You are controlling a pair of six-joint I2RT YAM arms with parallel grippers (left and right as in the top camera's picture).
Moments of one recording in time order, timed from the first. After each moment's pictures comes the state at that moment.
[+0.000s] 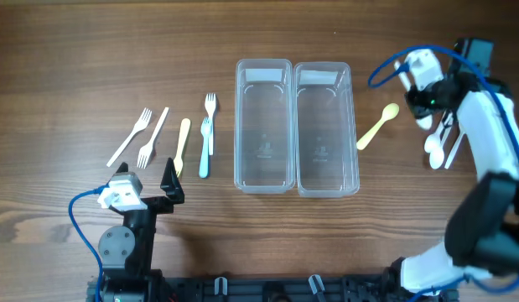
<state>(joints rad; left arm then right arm) -0.03 0.01 0.03 -0.13 -0.03 -0.24 -0.23 1.72 1.31 -0.64 -0.19 -0.65</state>
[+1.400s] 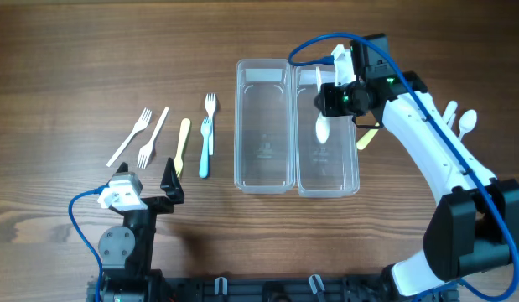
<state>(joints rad) -0.03 0.01 0.03 -0.13 -0.03 -0.24 0.22 1.73 1.31 -0.69 -0.28 0.13</state>
